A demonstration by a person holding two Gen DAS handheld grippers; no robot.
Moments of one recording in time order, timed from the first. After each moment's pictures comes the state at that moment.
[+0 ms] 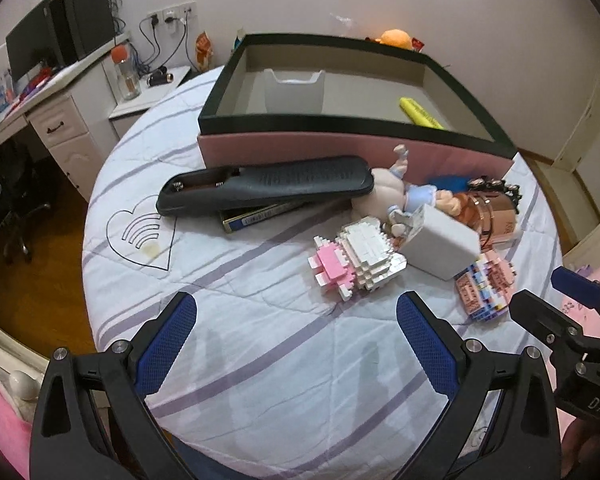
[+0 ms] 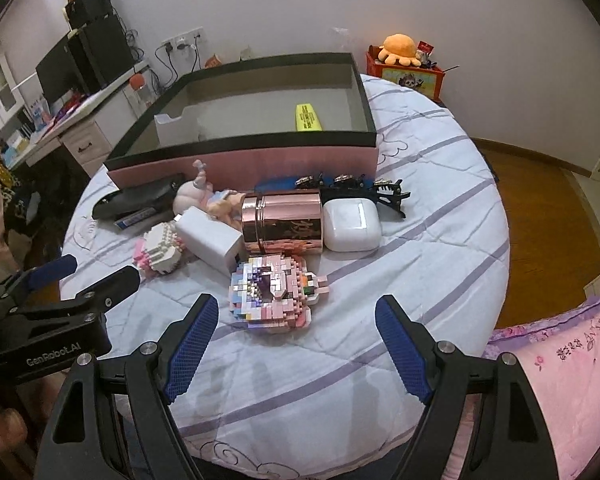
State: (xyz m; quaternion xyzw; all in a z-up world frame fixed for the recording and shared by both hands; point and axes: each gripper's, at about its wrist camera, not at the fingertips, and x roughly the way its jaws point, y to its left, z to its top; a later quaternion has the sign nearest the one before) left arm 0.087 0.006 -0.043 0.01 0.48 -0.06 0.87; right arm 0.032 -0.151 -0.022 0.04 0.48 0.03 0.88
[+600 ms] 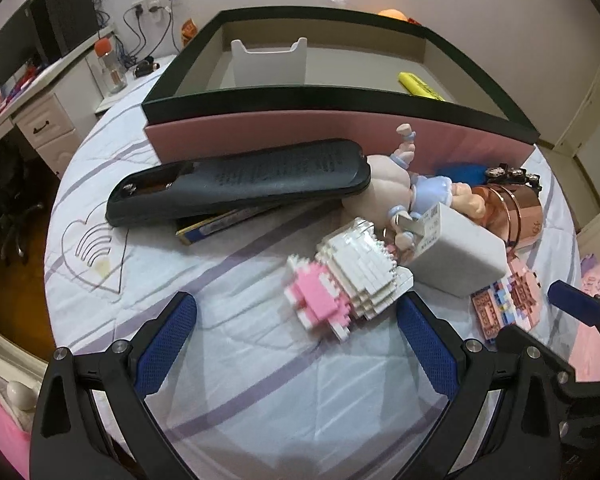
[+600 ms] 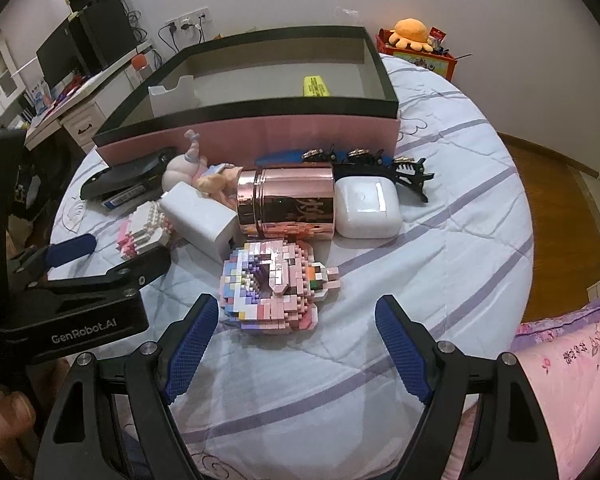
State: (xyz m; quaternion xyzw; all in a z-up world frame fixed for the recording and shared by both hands) left arm 0.118 -0.014 -0.066 0.02 0.50 -0.07 0.86; right arm 0.046 -0.147 -0.046 0.04 0.50 0.04 0.86
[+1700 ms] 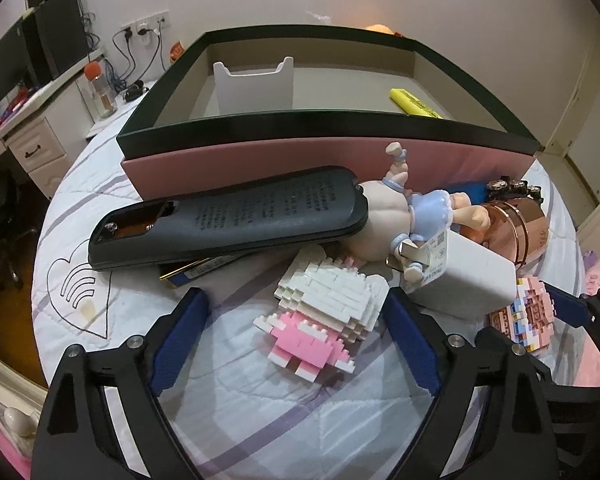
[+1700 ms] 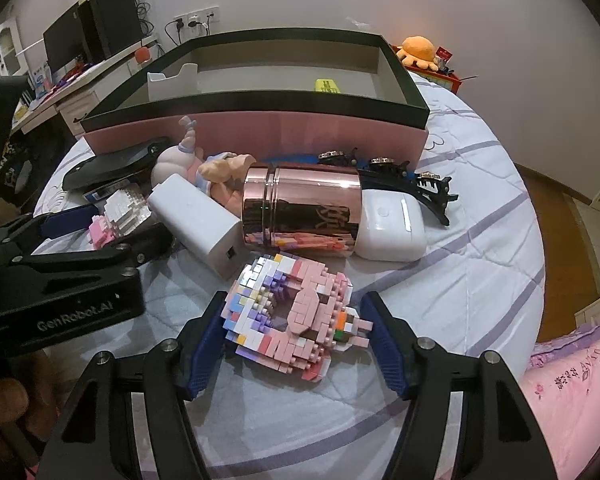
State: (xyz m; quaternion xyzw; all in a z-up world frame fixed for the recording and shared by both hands) left arm 0.131 -0.018 -0.068 0.03 0.46 -0.09 0.88; right arm 0.051 -0.134 -0.061 -0.01 0.48 0.03 0.88
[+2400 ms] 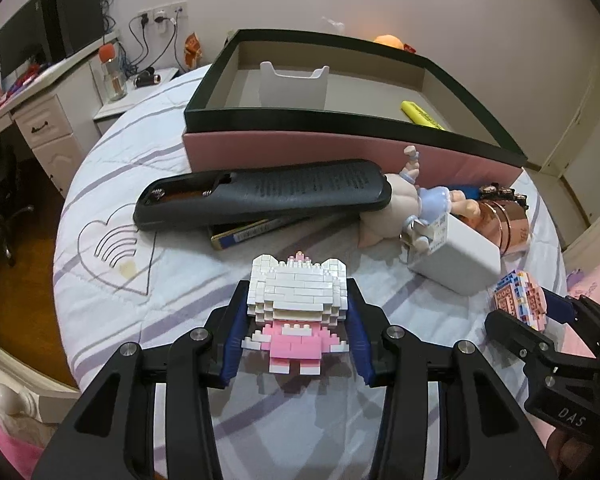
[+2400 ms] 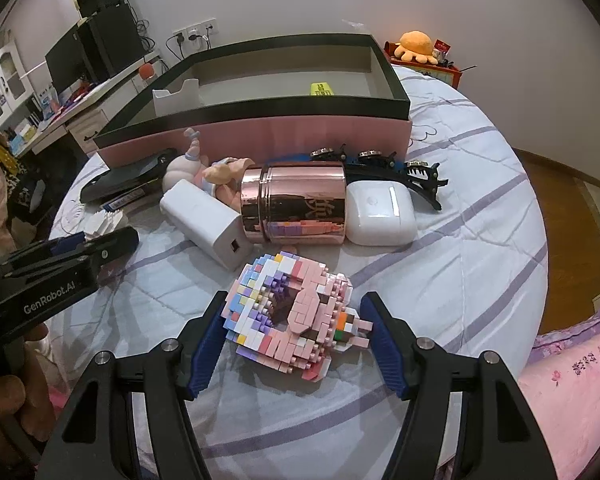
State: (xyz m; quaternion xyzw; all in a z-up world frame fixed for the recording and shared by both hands) left arm 0.102 0.014 -0.054 -0.01 0.47 -0.08 0.88; right arm 0.040 -0.152 -0.055 0.04 0.47 0.05 0.88
